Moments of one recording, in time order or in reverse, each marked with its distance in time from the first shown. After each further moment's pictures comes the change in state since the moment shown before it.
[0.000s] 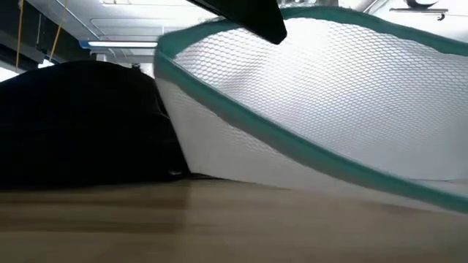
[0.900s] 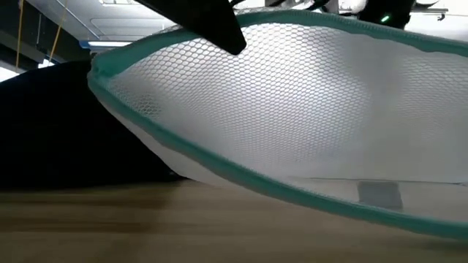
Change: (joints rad) left arm -0.038 0.001 0.000 -0.142 0.058 -0.184; right arm -0.563 -0.381 -1.050 0.543 -0.041 0.085
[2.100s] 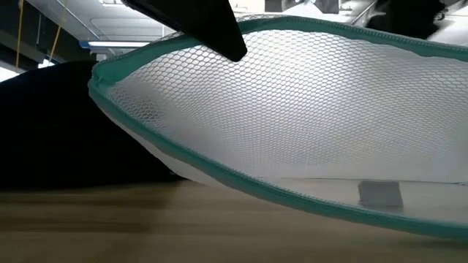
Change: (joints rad) left arm 0.005 0.000 0.000 -0.001 0.025 -0.103; right arm 0.291 -0.059 0.038 0.036 -0.007 0.048
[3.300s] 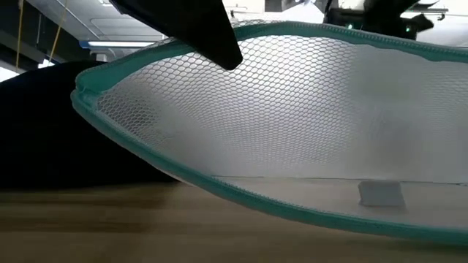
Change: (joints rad) left arm -0.003 0.000 0.000 0.008 0.075 -0.028; right arm -0.489 0.005 -0.318 0.141 -0.251 -0.108
